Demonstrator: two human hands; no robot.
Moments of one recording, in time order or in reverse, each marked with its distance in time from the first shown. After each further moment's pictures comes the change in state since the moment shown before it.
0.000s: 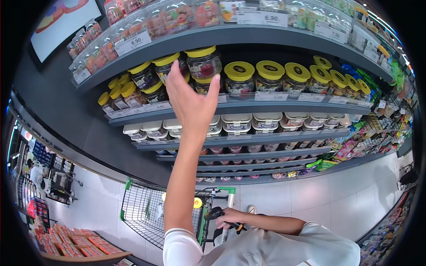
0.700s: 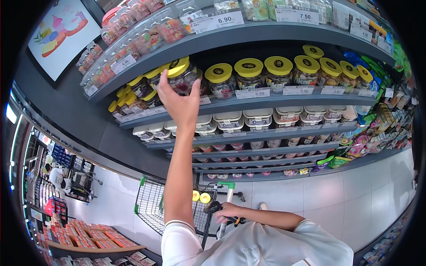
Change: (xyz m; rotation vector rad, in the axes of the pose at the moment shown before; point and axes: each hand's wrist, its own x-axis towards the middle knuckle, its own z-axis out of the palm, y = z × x) left_hand -0.003 0.013 0.025 0.162 0.055 0.062; right_hand -0.004 0.004 -0.010 -0.061 -0.084 -0.102
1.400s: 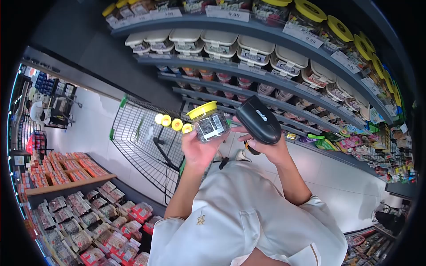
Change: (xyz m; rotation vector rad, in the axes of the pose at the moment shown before) left_hand -0.267 0.025 -0.181 -1.679 -0.119 -1.480; right_hand -0.166 -0.121 -0.023 0.012 0.266 -0.782
